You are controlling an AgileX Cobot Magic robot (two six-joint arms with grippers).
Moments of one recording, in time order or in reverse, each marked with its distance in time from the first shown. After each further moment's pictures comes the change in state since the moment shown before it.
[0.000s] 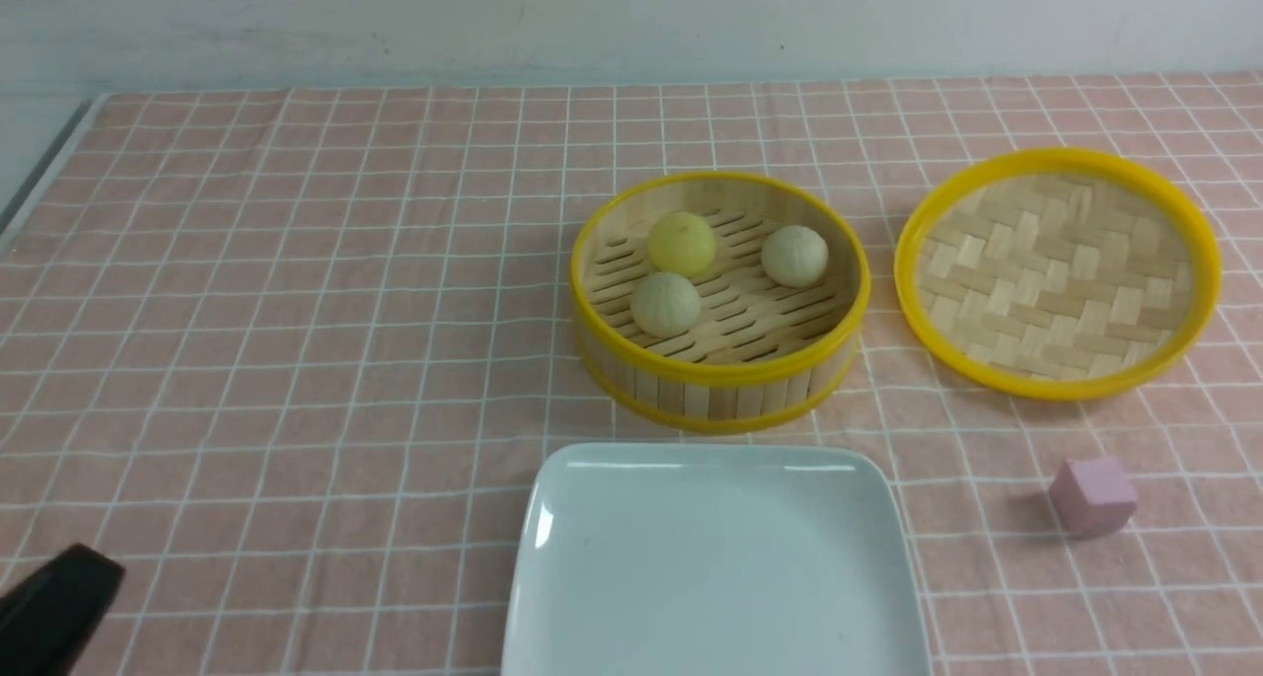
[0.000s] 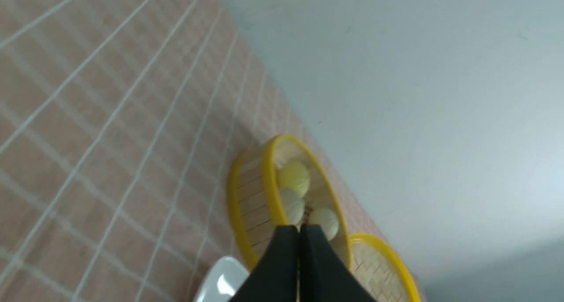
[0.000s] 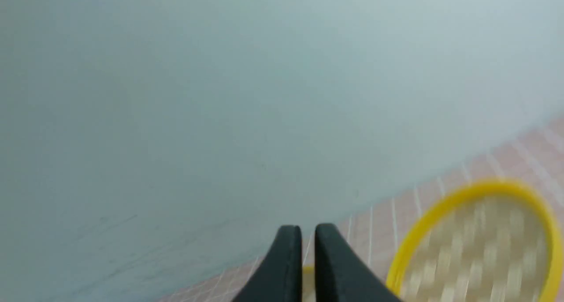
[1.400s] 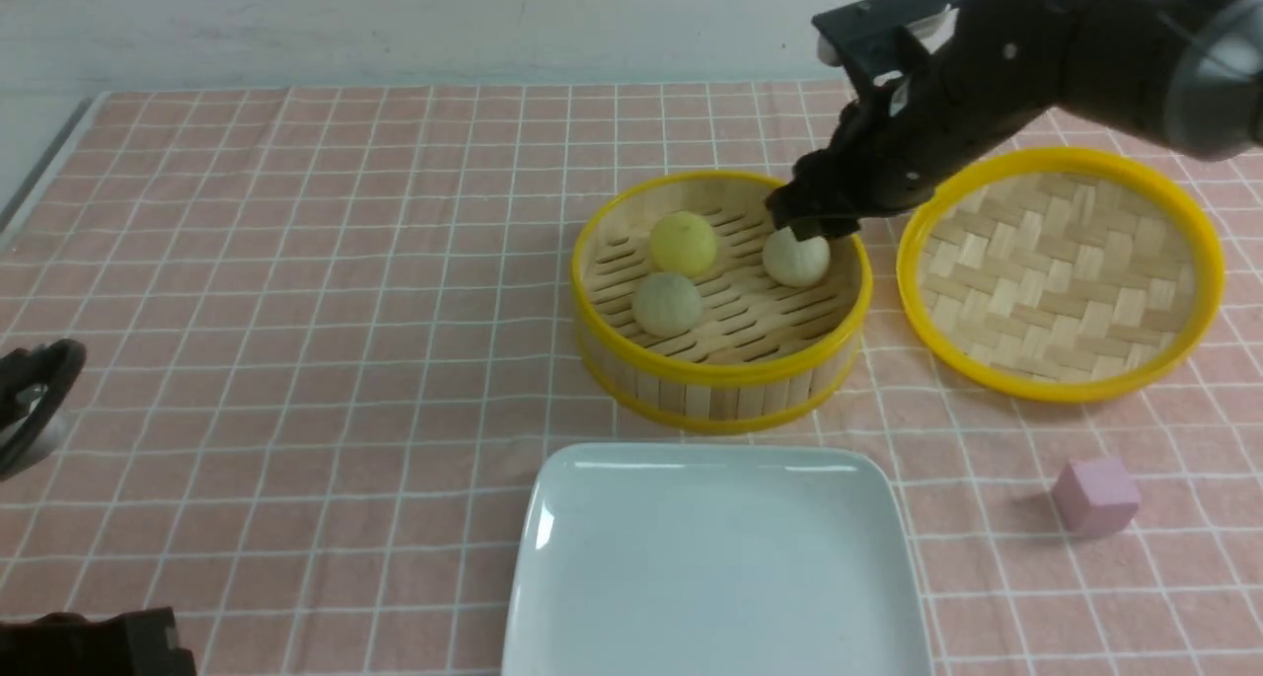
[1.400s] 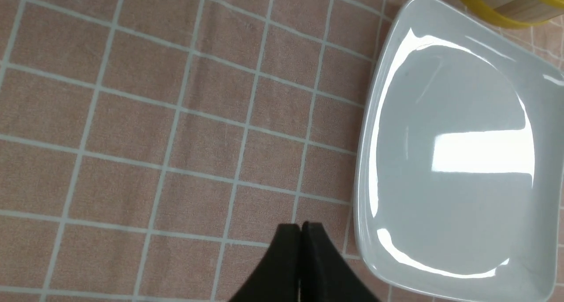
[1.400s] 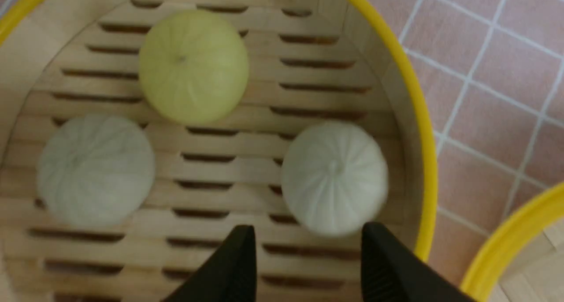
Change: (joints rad) right arm 0.398 2.004 -1.313 -0.538 0.368 0.056; left arm 0.000 0.607 -0.367 0.236 0.605 0.203
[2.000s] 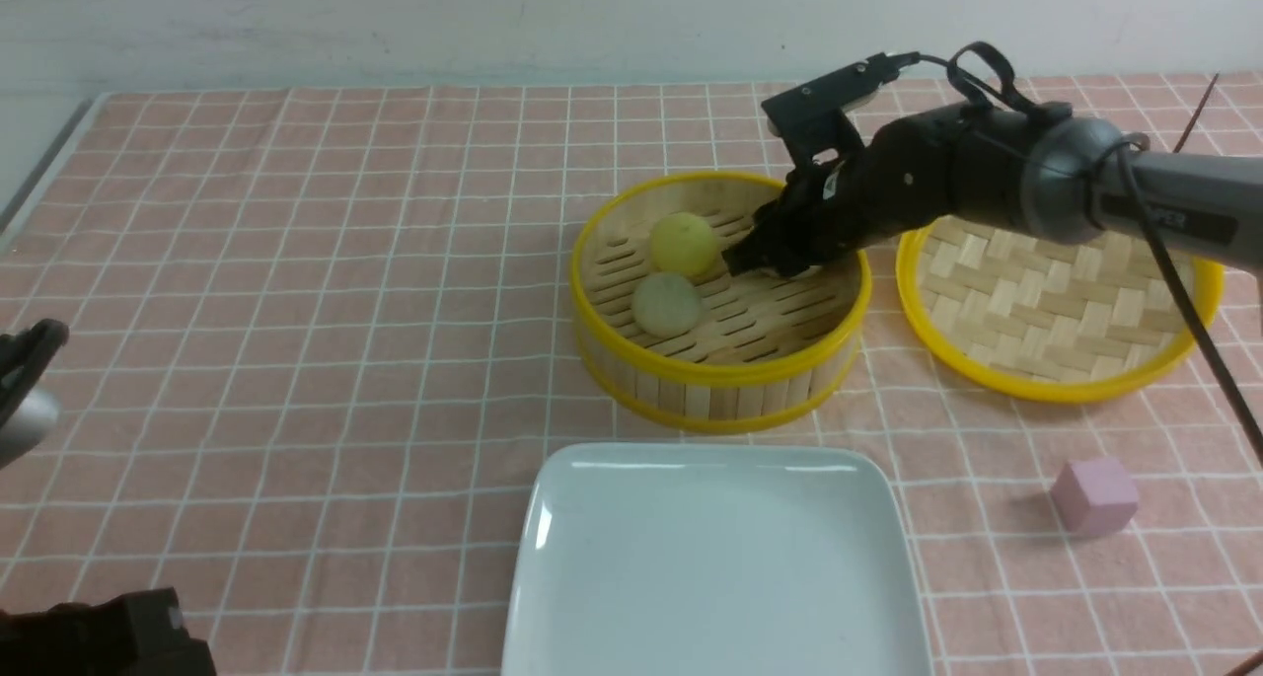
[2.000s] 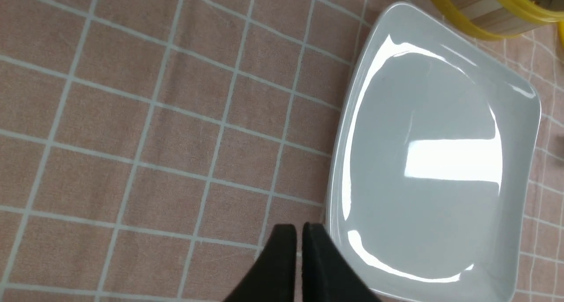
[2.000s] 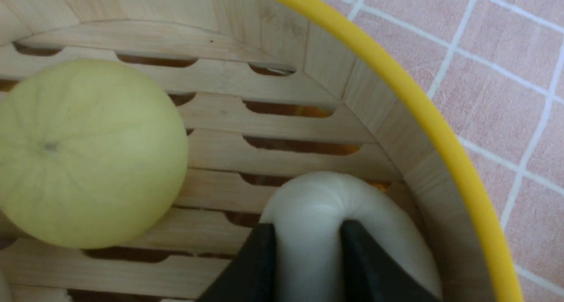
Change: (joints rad) right arm 0.000 0.197 -0.021 -0.045 -0.266 0.000; left arm 0.000 0.000 0.000 -0.043 -0.008 -0.050
